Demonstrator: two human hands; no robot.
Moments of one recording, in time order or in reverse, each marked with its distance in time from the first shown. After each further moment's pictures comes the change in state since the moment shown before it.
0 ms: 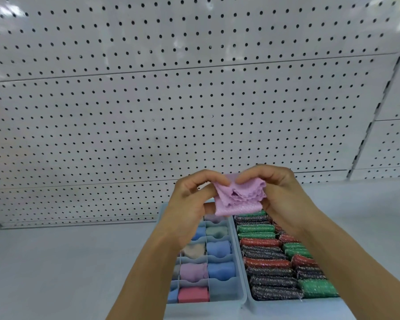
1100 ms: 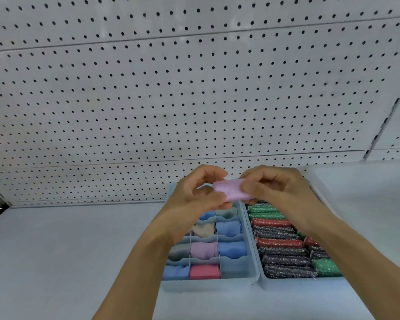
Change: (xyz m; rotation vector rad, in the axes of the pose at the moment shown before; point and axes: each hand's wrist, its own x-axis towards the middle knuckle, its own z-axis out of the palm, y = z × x) left_hand -0.019 -0.023 -0.040 0.196 -0.083 -0.110; right_hand -0.015 0.029 0.007 -0.264 -0.027 0.019
